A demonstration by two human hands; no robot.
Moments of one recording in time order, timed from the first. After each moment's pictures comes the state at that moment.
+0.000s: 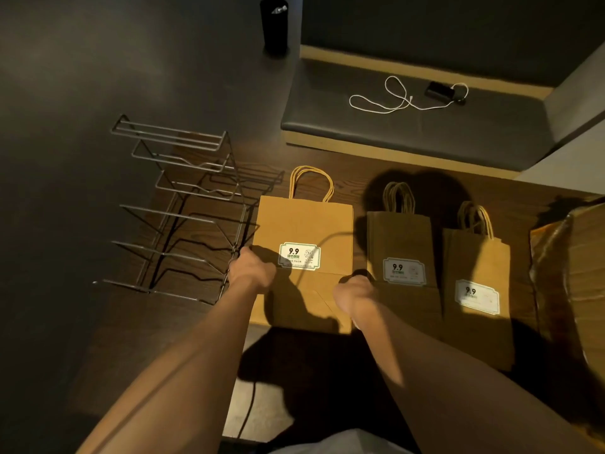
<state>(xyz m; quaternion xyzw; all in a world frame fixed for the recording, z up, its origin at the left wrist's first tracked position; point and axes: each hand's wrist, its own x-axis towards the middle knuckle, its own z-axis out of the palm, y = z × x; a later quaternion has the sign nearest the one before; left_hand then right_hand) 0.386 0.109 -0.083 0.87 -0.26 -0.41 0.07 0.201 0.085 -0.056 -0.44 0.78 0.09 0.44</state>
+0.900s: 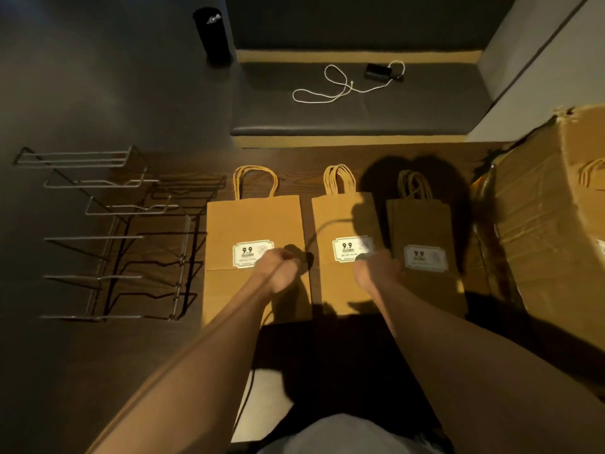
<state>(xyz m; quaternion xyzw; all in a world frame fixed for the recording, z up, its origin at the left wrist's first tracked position) 0.273 0.088 -0.057 0.74 -0.36 -0.54 0.15 0.097 0.073 -0.041 -0.39 0.85 0.02 0.36</state>
